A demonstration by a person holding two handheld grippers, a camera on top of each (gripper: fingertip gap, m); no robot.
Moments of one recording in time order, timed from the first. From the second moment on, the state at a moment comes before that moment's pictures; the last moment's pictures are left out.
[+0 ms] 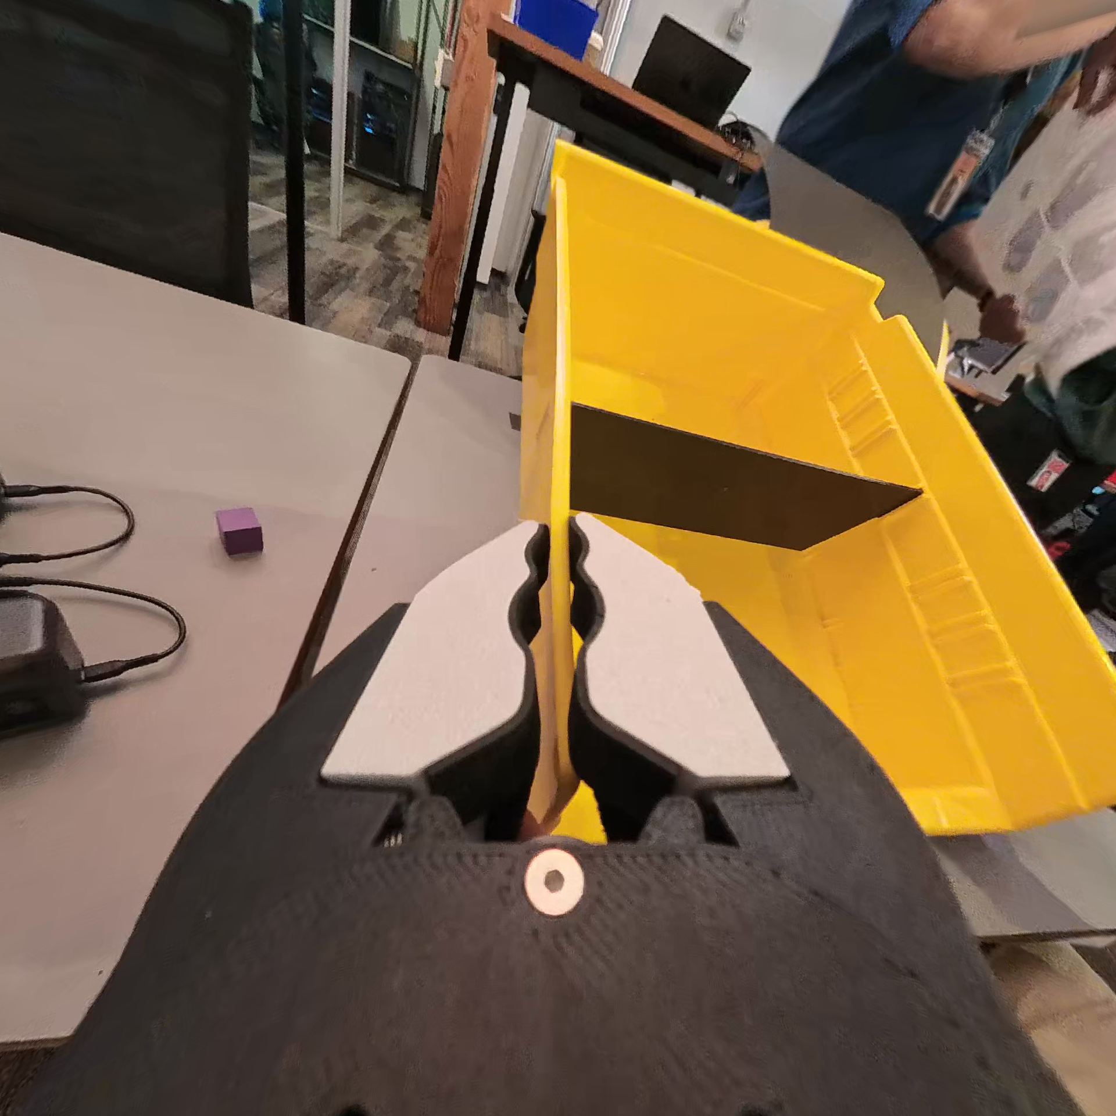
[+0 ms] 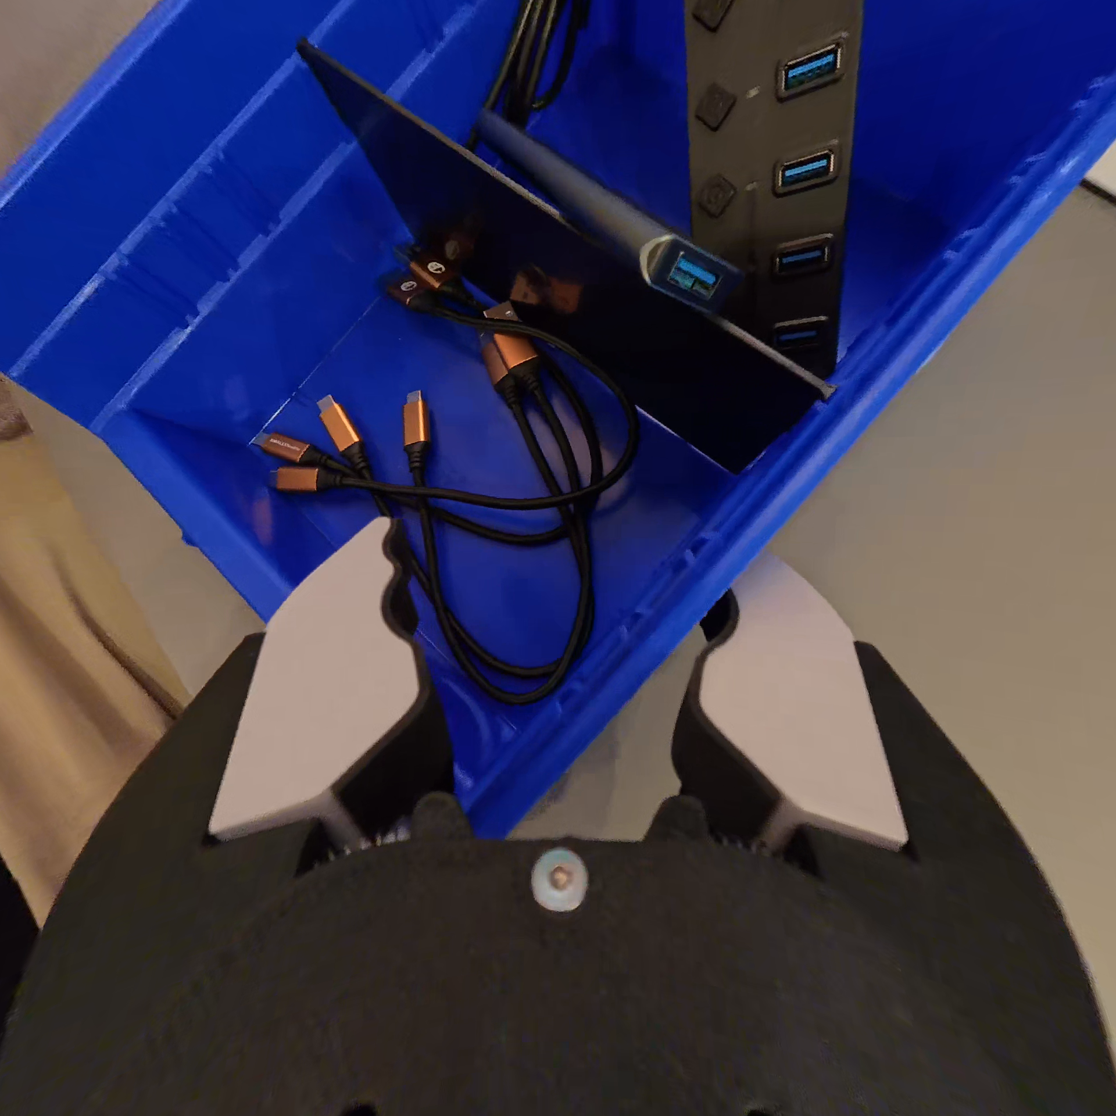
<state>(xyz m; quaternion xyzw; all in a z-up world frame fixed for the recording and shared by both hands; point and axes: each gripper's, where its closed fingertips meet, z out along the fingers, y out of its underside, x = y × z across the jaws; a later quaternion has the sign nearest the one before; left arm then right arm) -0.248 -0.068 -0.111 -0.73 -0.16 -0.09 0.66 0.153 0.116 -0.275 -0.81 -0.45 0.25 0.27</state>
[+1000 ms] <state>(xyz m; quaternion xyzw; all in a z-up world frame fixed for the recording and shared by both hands) -0.073 0.040 -0.053 -0.71 -0.03 -0.17 0.68 0.211 0.095 -0.114 -0.70 -0.31 0.50 0.41</state>
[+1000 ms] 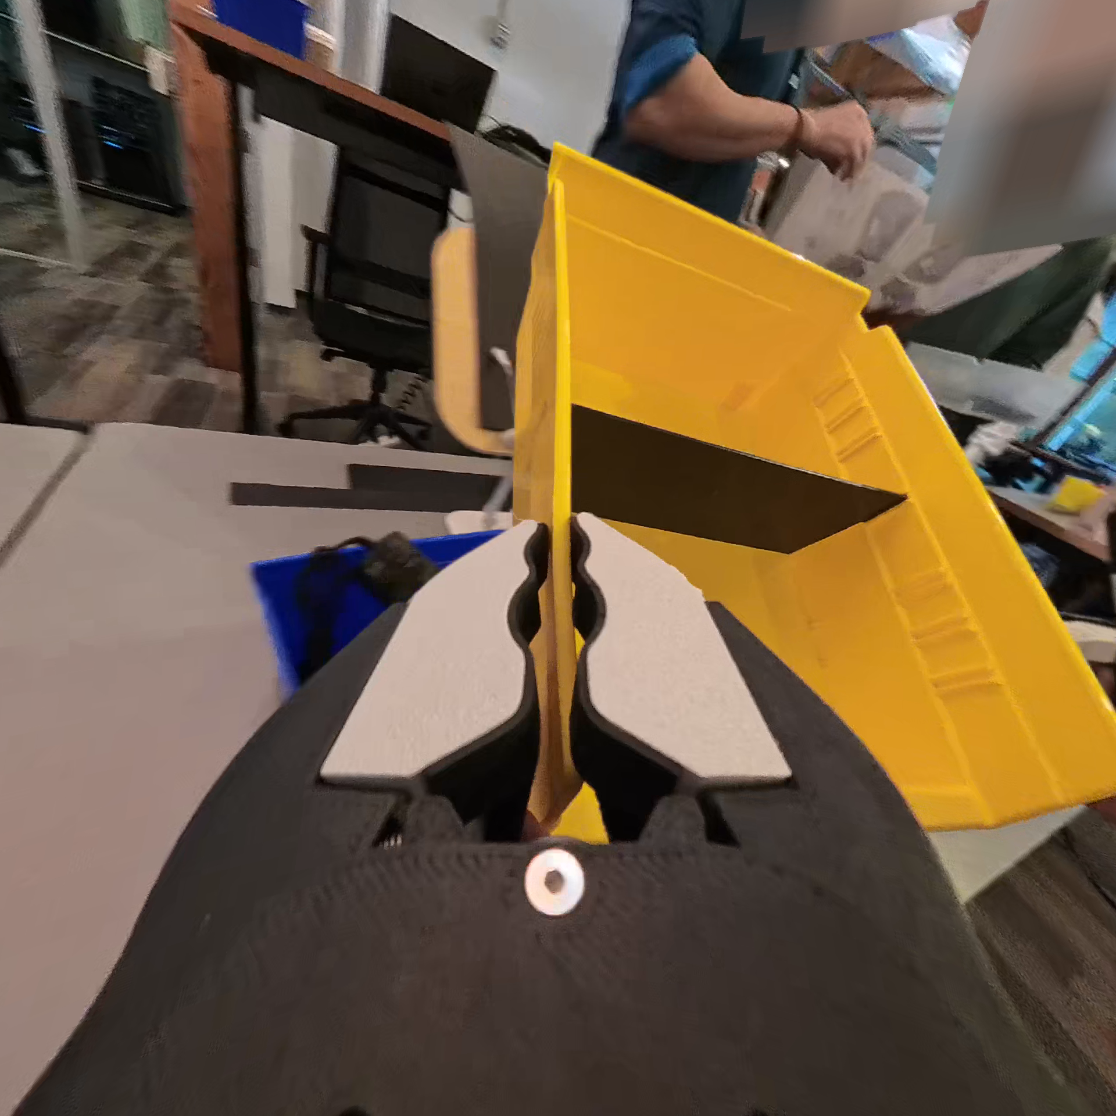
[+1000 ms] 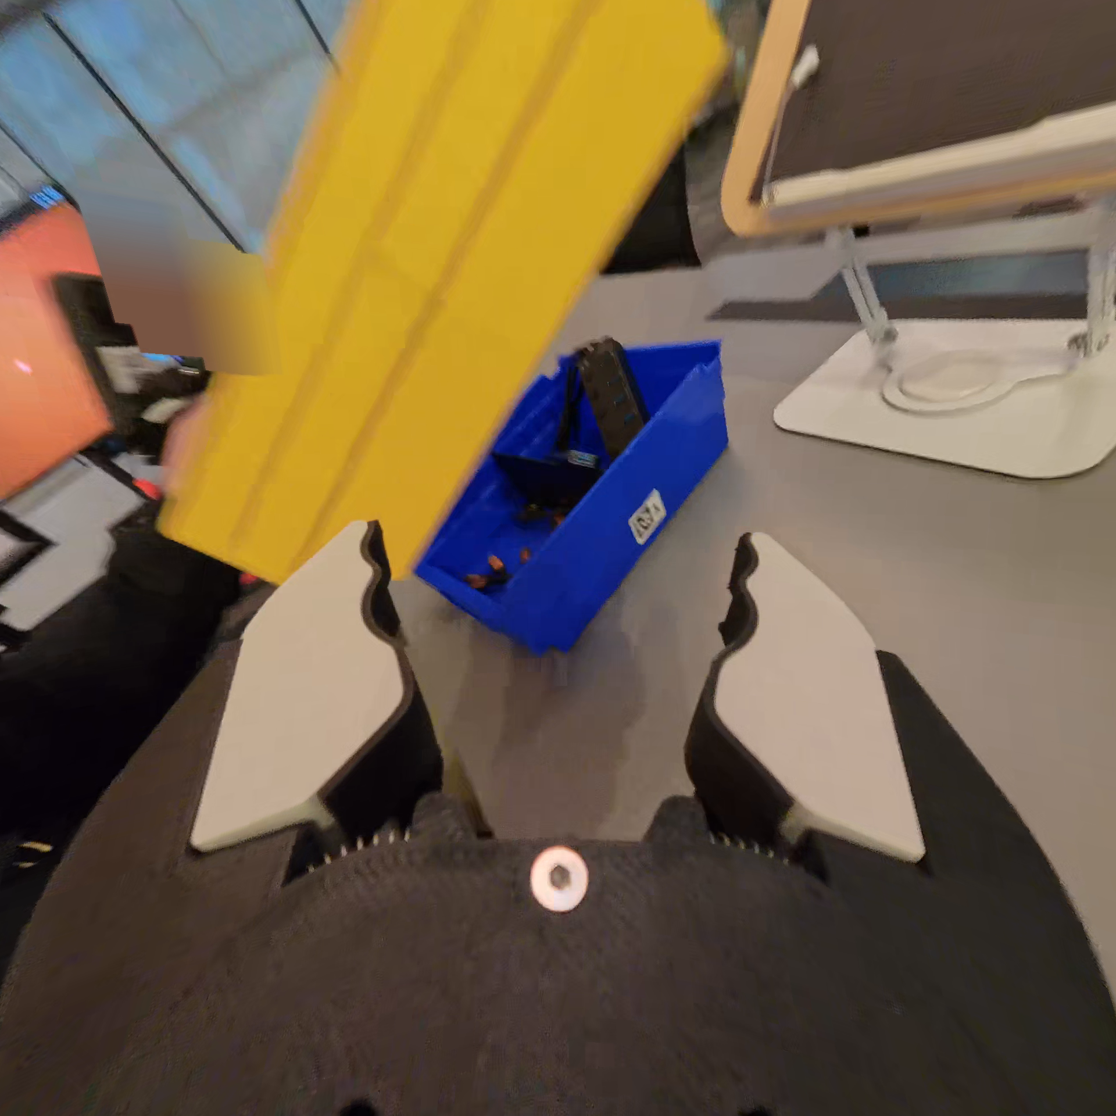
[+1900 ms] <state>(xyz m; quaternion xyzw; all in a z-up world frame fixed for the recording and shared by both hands) 0.270 0.153 -0.200 -0.80 0.09 -0.28 0.52 0.415 0.100 -0.248 -0.87 -0.19 0.28 0.36</state>
